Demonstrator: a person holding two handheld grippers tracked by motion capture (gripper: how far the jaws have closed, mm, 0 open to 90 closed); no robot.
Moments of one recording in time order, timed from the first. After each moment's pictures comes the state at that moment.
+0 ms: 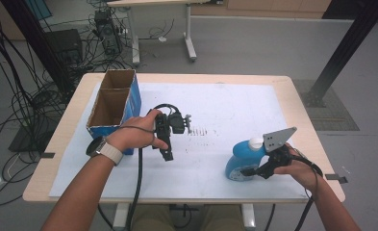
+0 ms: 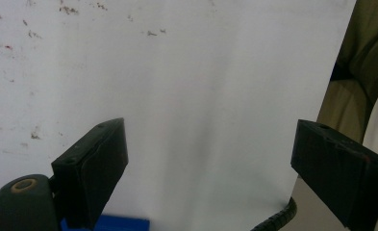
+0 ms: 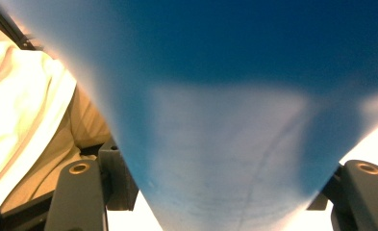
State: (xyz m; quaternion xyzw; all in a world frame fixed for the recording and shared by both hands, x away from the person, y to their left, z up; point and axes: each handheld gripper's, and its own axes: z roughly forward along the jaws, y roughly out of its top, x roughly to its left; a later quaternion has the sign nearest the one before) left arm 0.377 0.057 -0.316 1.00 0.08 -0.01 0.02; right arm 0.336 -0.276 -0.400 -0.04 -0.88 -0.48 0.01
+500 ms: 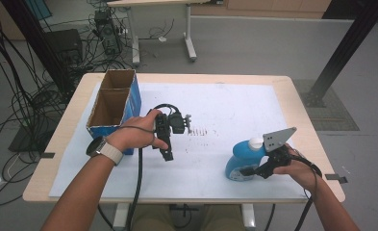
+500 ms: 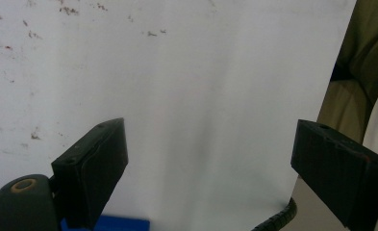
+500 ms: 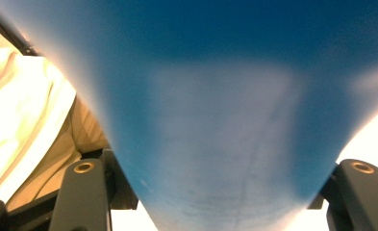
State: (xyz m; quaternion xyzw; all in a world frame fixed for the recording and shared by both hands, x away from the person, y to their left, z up) left arm 0.377 0.057 -0.317 1.00 0.08 -0.01 0.02; right arm 0.337 -0.277 -0.403 -0.05 -0.87 -0.49 0.02
